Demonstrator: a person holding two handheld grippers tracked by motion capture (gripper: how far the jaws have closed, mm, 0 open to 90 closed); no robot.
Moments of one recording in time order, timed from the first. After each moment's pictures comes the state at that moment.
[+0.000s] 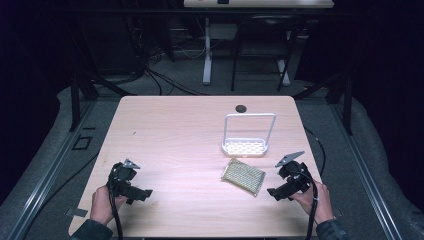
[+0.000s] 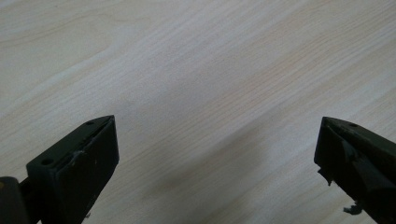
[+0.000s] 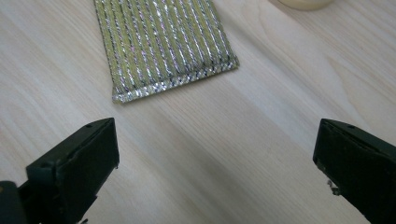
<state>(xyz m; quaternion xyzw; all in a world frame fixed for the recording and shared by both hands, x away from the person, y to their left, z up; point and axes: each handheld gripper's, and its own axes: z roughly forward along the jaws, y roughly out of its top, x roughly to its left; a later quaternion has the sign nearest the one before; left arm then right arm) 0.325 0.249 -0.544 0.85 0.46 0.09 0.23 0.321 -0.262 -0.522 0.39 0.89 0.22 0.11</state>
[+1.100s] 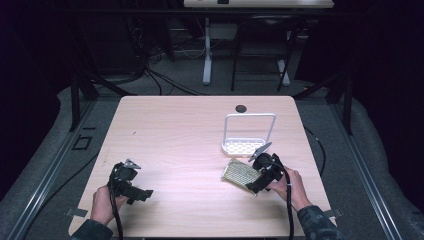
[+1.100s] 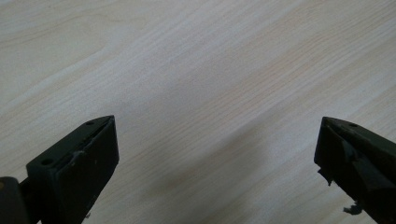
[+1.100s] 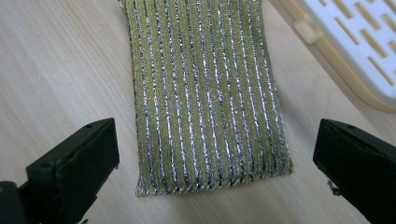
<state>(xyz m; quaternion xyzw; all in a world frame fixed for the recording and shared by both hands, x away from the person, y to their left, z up) 0.326 0.248 -0.545 0.86 0.45 0.09 0.23 0.363 -0.199 -0.537 0.32 0.92 0.21 0.08</state>
